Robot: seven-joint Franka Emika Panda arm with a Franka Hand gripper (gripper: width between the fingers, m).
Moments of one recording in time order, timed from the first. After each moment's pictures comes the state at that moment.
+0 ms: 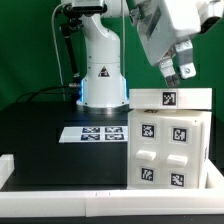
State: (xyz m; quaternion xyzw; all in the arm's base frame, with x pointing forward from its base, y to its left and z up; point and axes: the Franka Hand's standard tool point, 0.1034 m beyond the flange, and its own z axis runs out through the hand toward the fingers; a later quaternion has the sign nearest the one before) arm 0.604 0.090 0.184 -0.77 0.60 -0.04 0.19
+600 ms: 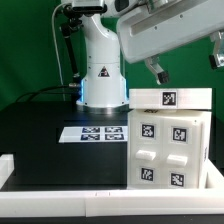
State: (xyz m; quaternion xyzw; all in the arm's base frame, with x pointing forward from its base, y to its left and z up) arm 0.607 0.098 0.192 -0.91 0.37 -0.05 0.17
